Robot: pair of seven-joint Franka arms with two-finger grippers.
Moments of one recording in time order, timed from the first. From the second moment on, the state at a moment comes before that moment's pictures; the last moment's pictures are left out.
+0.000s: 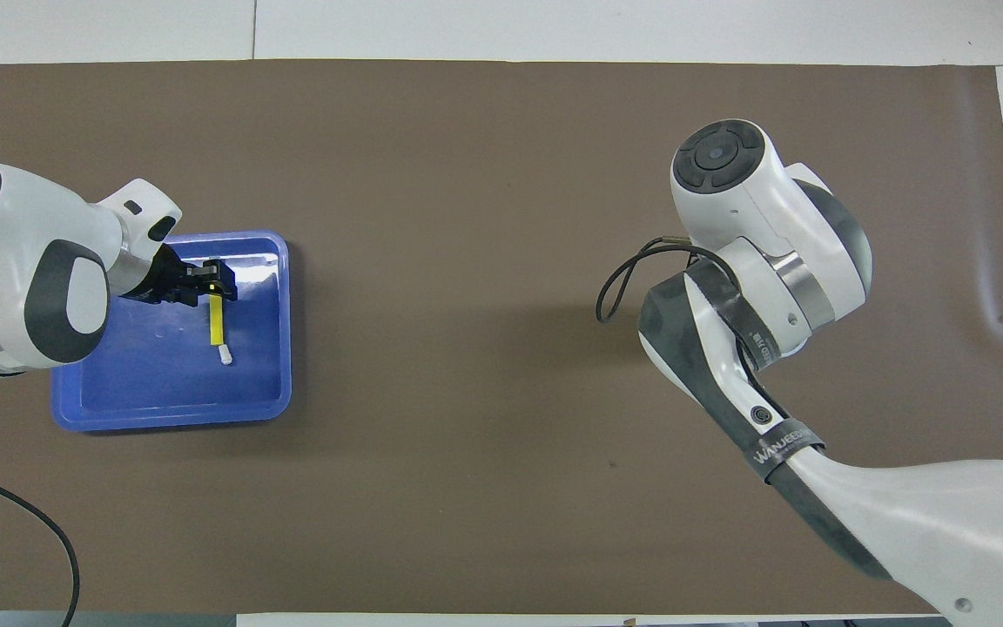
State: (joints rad) left arm 0.02 0.25 -0.08 -2.01 -0.15 2.17 0.00; right arm 0.09 0.34 0.25 -1.72 -0.45 1.67 0.80
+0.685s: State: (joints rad) left arm 0.02 0.25 -0.08 -2.01 -0.15 2.17 0.00; right arm 0.09 0.32 0.25 -1.73 -0.45 1.67 0.80
